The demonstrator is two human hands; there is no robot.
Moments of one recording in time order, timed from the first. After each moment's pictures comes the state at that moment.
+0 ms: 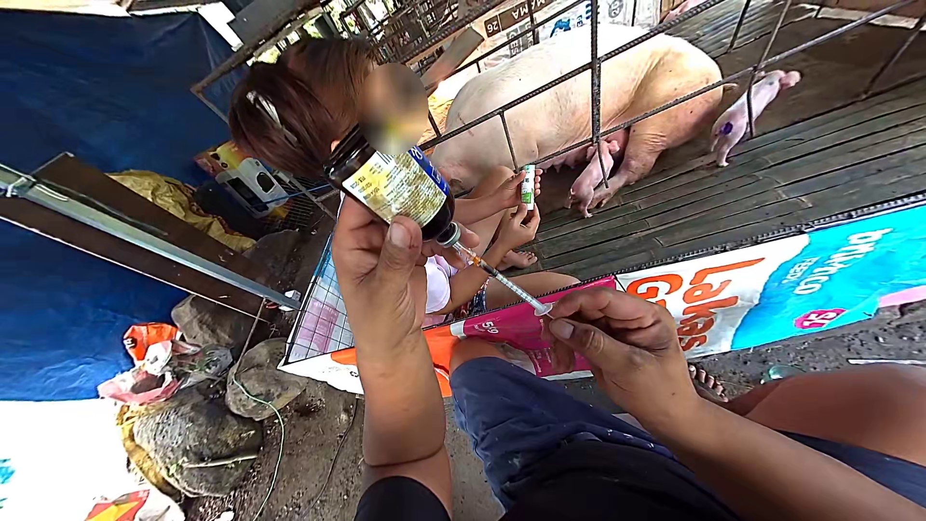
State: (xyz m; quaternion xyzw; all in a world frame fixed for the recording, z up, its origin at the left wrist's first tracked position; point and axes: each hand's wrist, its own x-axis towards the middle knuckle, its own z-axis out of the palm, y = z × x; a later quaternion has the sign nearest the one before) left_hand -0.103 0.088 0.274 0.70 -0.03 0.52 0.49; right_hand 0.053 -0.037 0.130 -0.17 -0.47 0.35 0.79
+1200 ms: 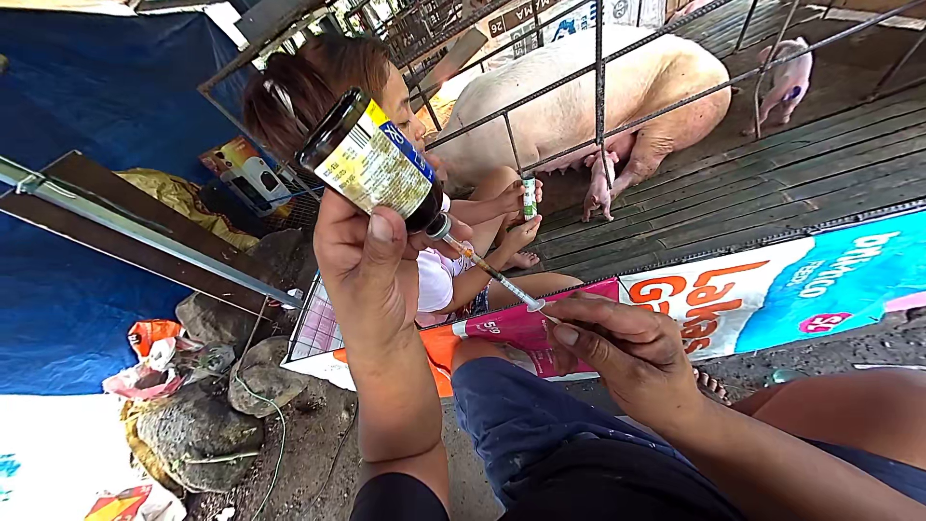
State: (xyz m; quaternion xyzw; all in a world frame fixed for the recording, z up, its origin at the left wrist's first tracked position) left_hand -0.107 0.086 0.288 0.71 -0.03 0.53 0.46; right_hand 0.056 -0.038 0.130 -0.20 -0.53 0.31 0.76
